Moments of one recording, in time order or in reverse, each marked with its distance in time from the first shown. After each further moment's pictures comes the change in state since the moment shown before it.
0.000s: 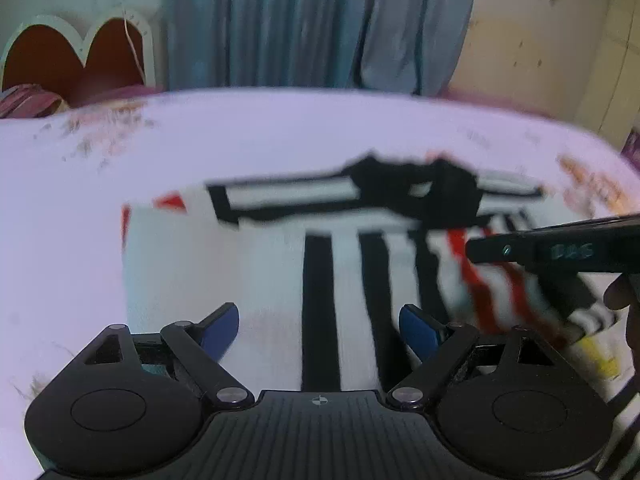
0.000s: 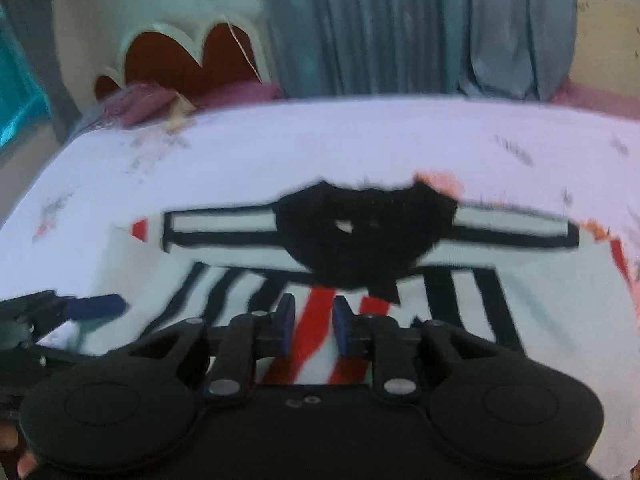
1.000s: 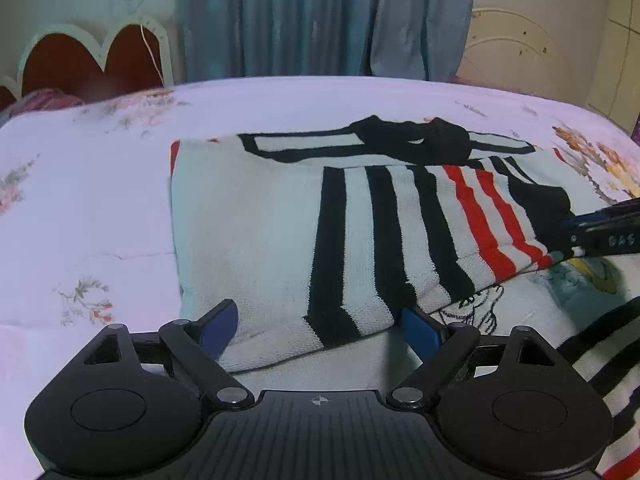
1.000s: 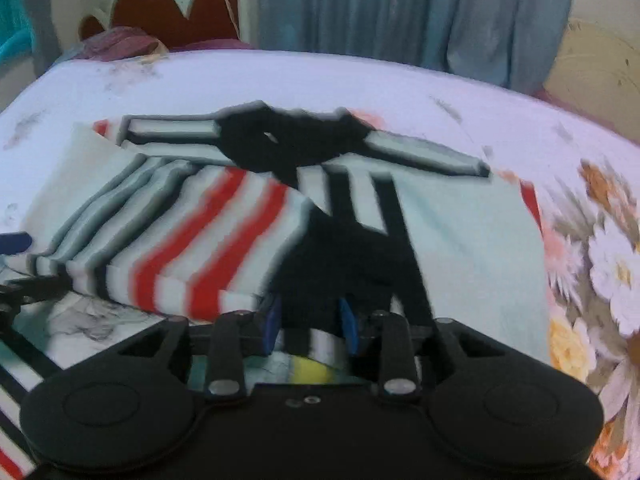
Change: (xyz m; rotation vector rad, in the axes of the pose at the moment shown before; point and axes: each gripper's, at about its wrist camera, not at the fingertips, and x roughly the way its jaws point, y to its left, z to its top) left arm -0.050 0.007 -0.056 0.017 -0.023 0.058; right arm -0.034 -0.036 -0.063 -0.117 0.033 -0.119
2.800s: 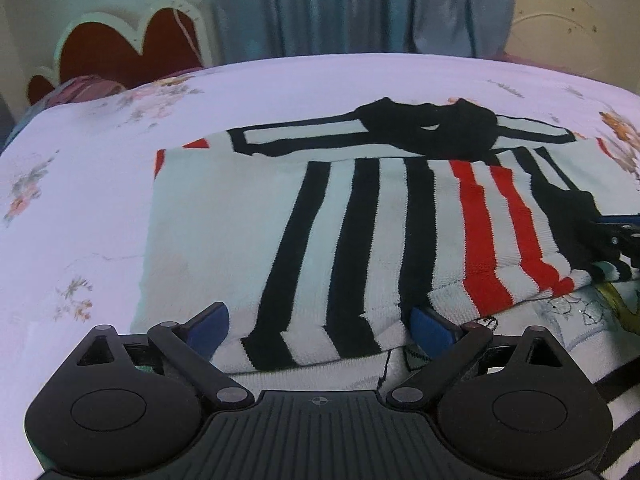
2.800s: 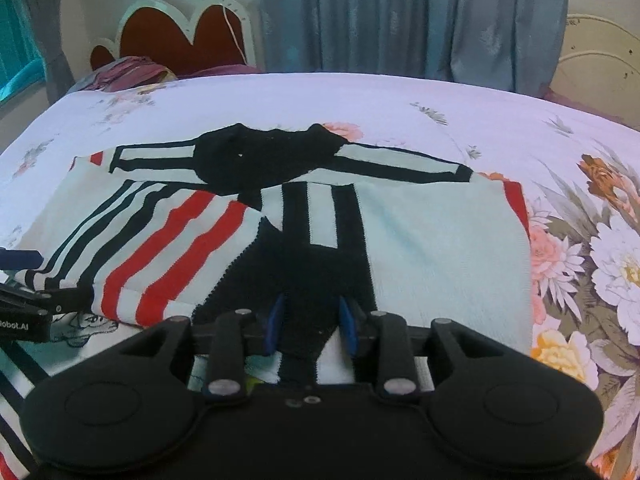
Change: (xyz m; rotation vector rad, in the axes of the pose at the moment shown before) left arm 0.020 -0.058 0.018 -0.030 0.083 0.183; right arm -0.001 -0.043 -0.011 0.023 -0.070 0.073
